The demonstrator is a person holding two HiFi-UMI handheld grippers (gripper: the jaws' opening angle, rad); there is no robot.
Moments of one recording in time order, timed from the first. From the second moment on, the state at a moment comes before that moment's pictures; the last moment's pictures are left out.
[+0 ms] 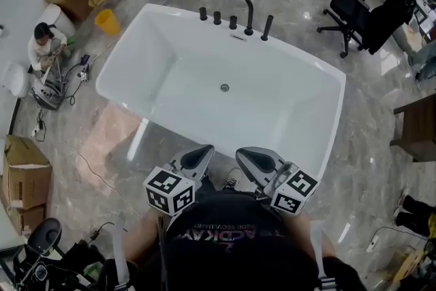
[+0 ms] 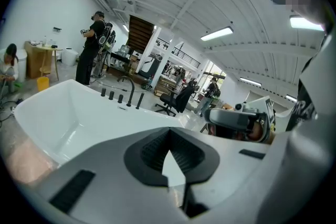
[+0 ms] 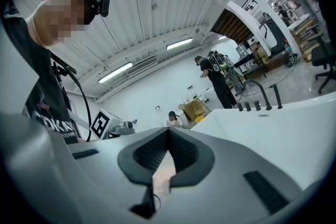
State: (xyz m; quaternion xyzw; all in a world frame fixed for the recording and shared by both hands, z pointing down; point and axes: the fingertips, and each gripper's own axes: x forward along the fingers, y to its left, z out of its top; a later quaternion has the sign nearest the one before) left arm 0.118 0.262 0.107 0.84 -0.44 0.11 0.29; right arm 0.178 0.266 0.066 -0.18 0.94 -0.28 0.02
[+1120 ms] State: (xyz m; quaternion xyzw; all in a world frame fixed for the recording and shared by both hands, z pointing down) left arm 0.124 0.263 0.103 0.84 -0.44 0.13 0.28; right arm 0.194 0.265 0.067 -0.20 0.93 -0.30 0.04
